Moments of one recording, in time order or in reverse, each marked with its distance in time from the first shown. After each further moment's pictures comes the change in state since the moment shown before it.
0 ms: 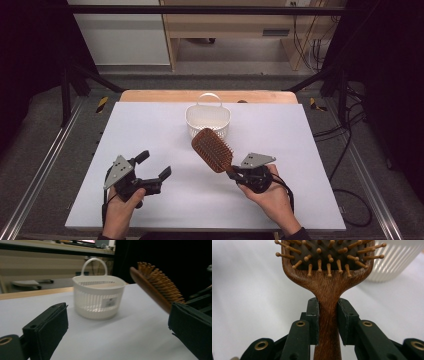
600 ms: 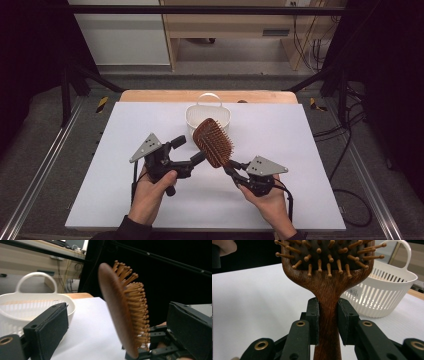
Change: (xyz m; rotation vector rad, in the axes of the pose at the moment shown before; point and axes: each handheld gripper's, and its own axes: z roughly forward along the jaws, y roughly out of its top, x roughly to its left) left arm -0.048 0.050 0.061 -0.025 -0.202 -0.154; right arm 0.009 -0.005 -0.012 -0.294 -0.005 -0.029
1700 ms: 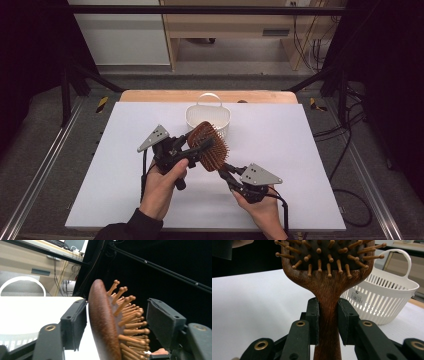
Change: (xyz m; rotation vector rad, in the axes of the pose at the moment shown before) left arm -0.005 0.014 0.015 -0.024 0.005 -0.080; right arm 0.023 -0.004 0.006 -0.066 -0.041 -0.027
